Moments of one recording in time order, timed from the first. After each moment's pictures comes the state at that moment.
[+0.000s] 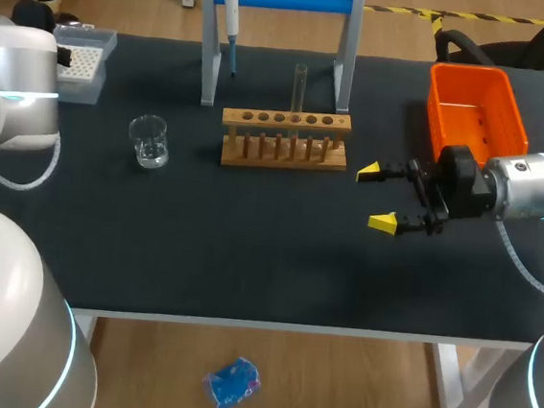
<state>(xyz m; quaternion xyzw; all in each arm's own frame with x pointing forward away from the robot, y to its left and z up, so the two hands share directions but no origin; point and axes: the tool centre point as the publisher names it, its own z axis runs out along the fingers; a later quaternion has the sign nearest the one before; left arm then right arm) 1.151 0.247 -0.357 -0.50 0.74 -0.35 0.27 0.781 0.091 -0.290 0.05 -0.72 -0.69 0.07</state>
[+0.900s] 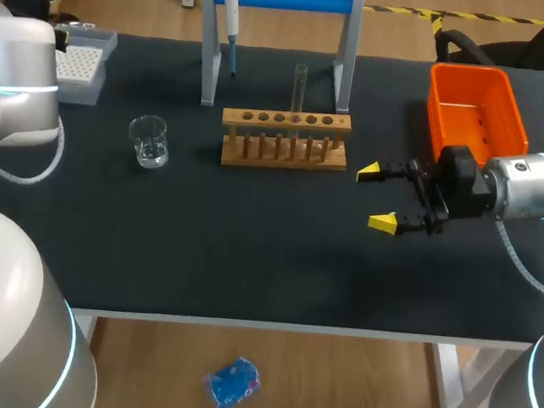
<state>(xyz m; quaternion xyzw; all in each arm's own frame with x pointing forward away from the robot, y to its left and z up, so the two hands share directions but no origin) 1.144 0.244 -0.307 -0.49 0.73 -0.36 0.31 0.781 0.091 -0.290 0.05 -0.72 -0.69 0.07</state>
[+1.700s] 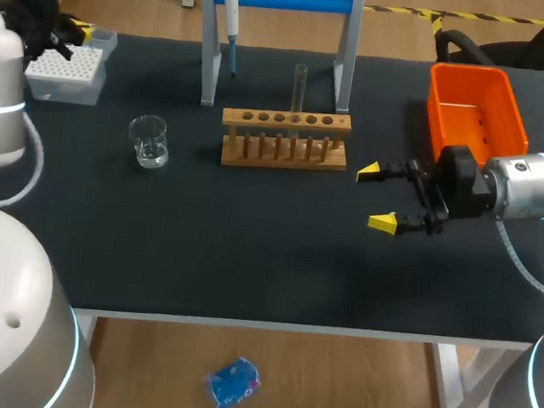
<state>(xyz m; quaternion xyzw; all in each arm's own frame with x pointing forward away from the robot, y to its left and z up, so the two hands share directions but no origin) 1.068 0.157 -0.246 -0.30 0.80 -0.44 0.29 0.781 0.091 -0.290 0.05 -0.72 -0.69 0.07</state>
